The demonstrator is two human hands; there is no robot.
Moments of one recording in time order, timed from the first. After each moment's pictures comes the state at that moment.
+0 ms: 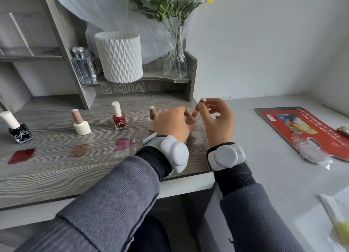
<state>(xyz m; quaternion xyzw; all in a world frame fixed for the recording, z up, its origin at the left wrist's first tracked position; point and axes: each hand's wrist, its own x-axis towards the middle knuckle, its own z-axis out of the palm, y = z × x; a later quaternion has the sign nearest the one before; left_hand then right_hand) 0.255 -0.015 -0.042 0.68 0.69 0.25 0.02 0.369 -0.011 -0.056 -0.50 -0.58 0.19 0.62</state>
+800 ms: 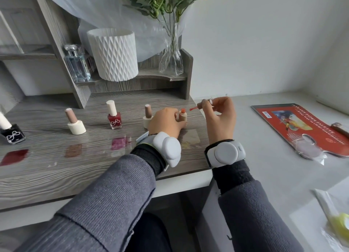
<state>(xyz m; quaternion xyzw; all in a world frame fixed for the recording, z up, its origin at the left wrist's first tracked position) 0.245 -0.005 -0.051 0.67 0.68 0.28 0.13 0.370 -0.014 -0.051 -0.49 -0.48 0.26 0.68</state>
